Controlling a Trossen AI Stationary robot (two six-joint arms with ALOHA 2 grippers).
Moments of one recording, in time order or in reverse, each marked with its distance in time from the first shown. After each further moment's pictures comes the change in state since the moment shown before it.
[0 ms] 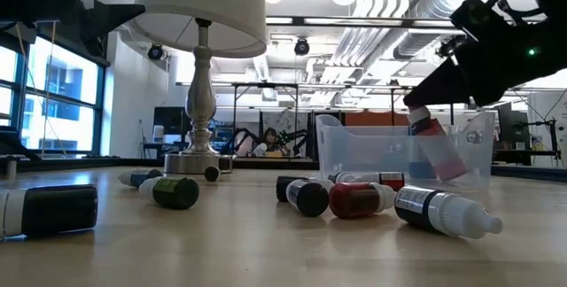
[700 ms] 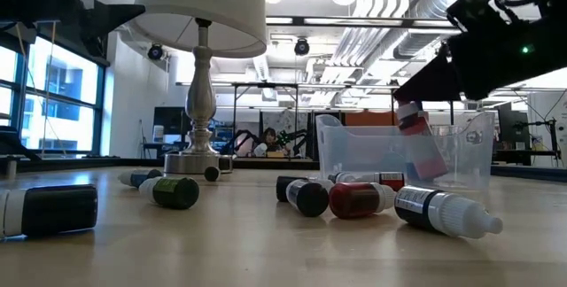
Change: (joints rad) left arm 0.000 0.000 0.000 -0.003 0.003 0.000; right arm -0.005 0.110 0.001 0.213 -0.020 -0.039
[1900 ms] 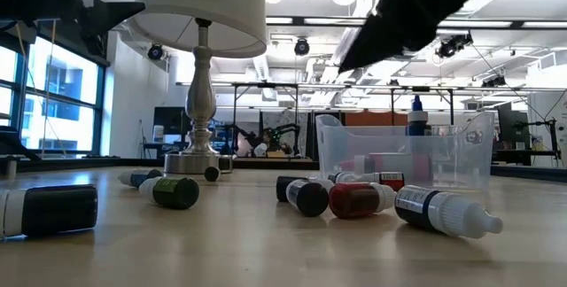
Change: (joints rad) left arm 0.000 0.000 0.000 0.022 0.000 -0.001; right arm -0.228 0.020 0.577 -0.880 -0.460 -0.127
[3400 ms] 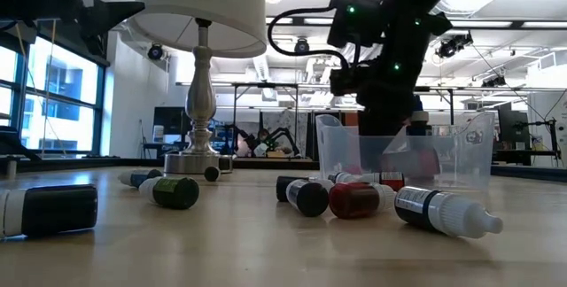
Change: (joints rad) left arm 0.000 0.000 0.000 0.000 0.007 0.001; right arm -0.268 0.299 0.144 -0.337 -0.415 0.169
